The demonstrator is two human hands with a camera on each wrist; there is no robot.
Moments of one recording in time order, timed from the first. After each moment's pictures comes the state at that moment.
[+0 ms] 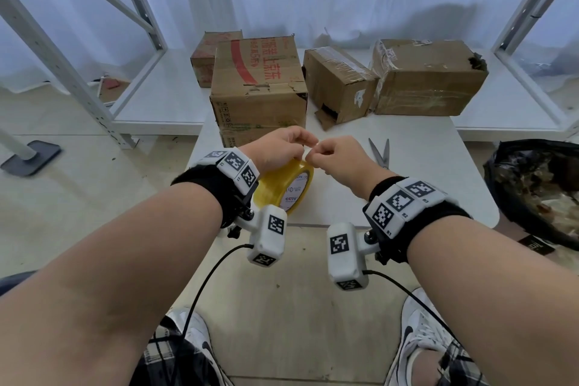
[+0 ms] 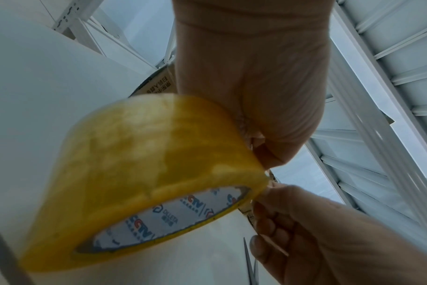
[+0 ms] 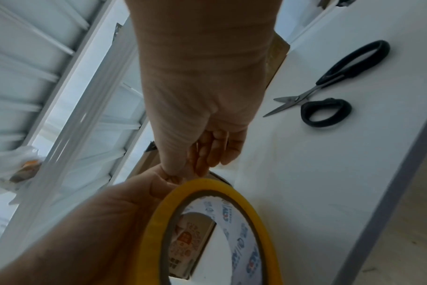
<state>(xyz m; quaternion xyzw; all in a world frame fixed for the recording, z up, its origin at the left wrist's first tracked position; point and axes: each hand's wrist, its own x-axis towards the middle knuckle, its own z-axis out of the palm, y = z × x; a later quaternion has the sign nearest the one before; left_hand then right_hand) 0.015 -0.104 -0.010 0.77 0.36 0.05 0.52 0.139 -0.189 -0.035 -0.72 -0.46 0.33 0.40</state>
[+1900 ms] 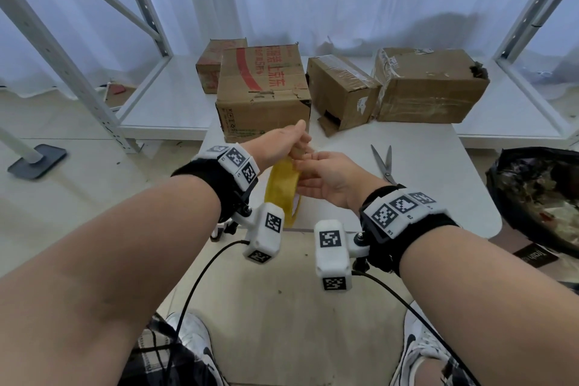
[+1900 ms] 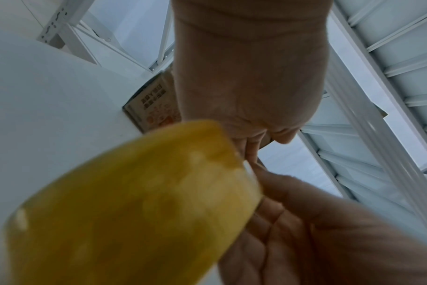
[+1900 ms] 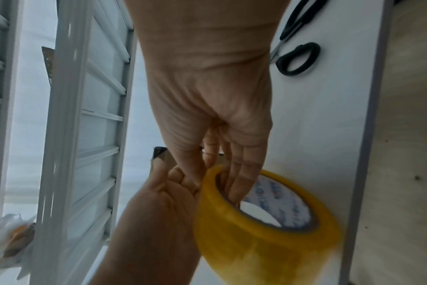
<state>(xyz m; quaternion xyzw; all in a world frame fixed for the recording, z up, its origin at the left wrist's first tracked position) 0.019 -0.097 -0.003 0.75 0.39 0.10 0.53 0.112 -0.186 -0.026 -0.58 -0.21 0.59 0.52</state>
